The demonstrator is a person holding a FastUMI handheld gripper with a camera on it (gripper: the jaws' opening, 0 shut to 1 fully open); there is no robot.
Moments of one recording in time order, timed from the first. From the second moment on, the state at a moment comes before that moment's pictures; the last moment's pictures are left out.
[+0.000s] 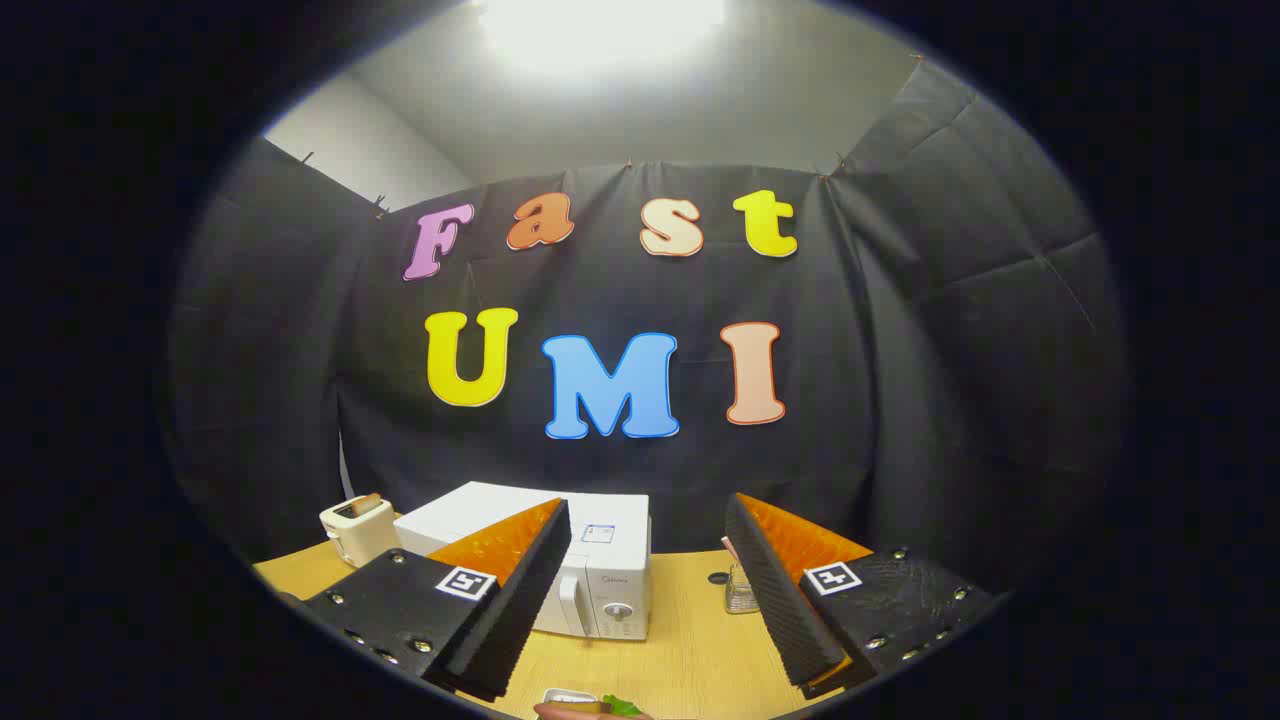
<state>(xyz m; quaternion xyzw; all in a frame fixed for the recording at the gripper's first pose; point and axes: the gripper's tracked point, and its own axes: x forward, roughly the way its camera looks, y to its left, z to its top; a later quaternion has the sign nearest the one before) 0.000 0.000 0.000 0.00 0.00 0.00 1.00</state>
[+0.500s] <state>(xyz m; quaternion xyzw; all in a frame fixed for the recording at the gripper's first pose) 0.006 0.003 -0.014 0.01 0.01 0.01 1.00</state>
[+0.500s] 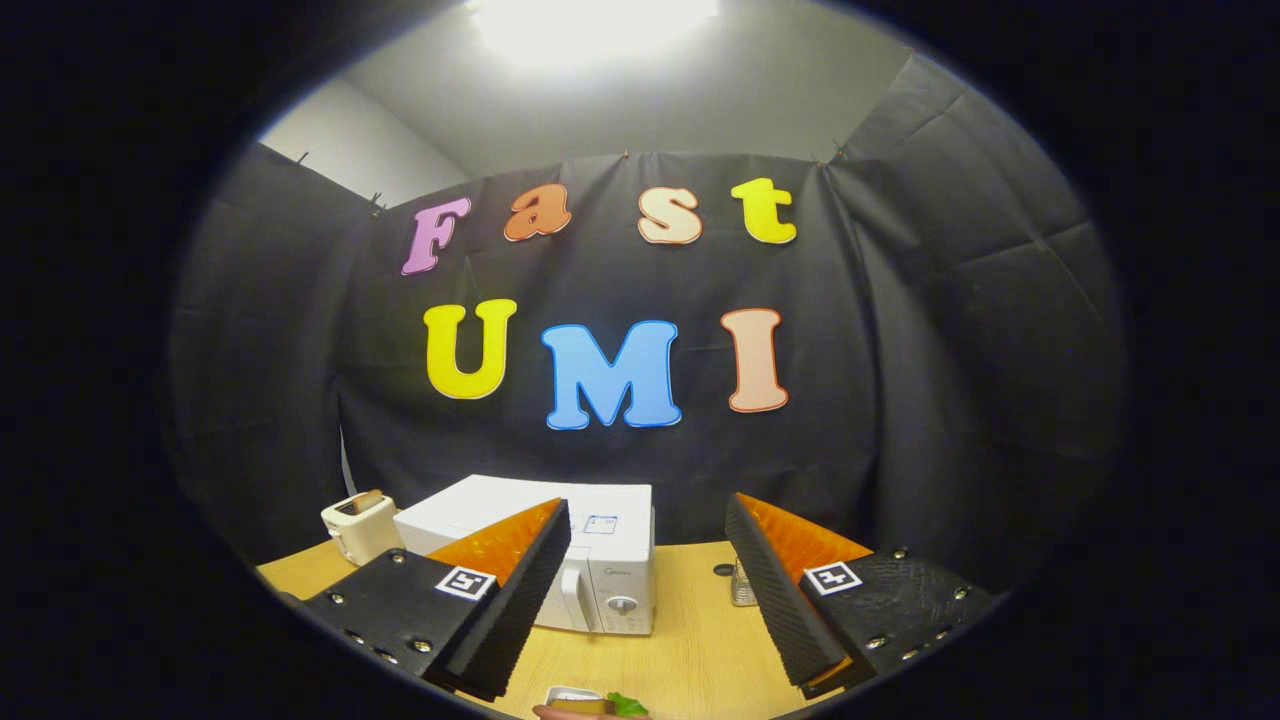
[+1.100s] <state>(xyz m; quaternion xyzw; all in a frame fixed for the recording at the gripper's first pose) 0.027 0.047 -0.062 0.03 0.02 0.05 1.00</state>
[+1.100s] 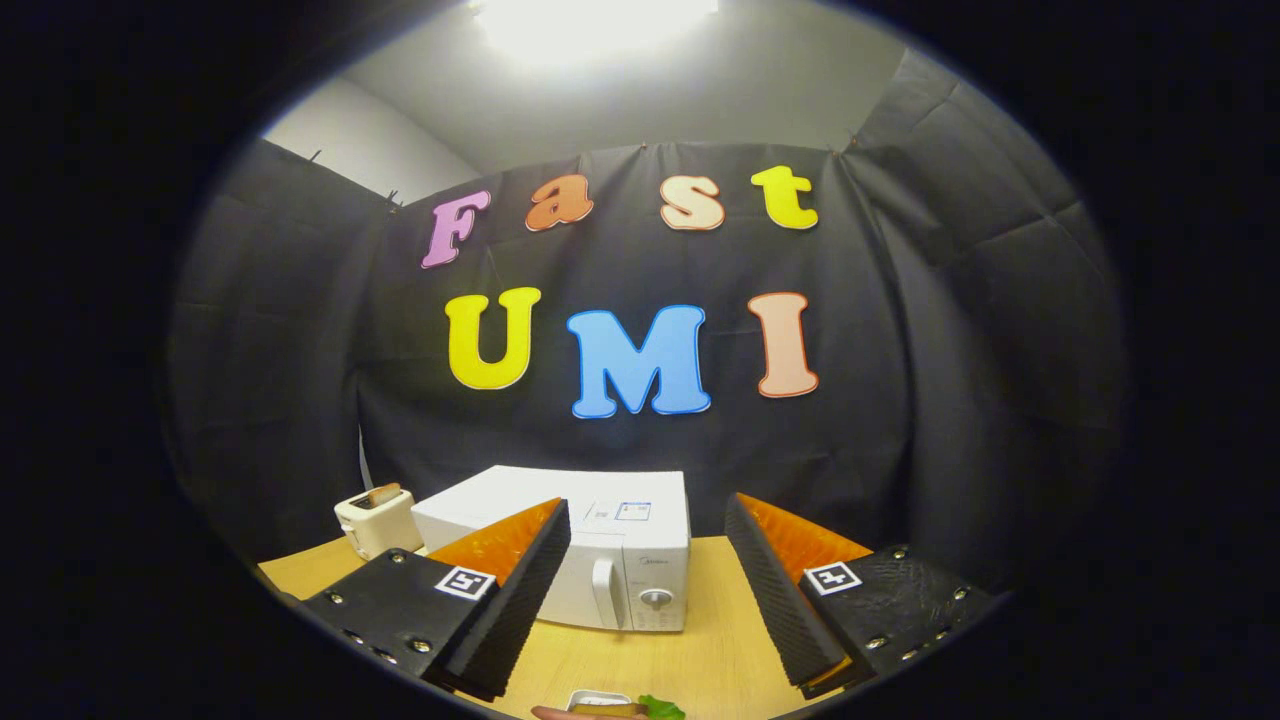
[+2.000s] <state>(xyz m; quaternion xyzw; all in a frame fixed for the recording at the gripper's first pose) 0.124 0.095 -0.191 0.04 0.05 0.05 1.00</state>
